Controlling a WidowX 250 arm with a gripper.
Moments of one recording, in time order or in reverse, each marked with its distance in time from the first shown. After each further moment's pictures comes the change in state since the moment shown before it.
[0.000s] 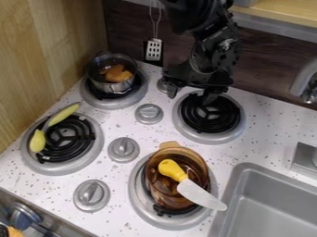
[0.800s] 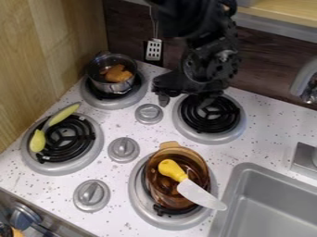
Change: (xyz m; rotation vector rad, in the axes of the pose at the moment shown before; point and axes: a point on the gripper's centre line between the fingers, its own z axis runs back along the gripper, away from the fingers) arm -0.021 0.016 0.034 0.049 -0.035 0.184
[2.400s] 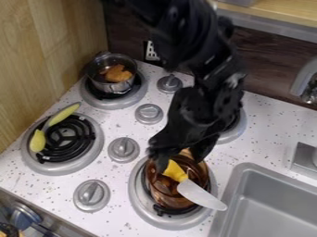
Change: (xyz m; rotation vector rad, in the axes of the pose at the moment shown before) arm -0.095 0.016 0.013 0.150 0.347 0.307
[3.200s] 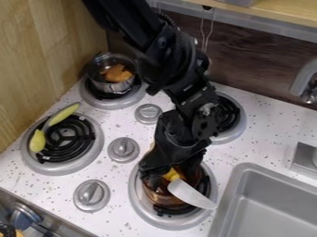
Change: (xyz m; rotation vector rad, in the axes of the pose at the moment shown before) arm -0.005 0.005 -0.031 -0.053 0.026 0.075
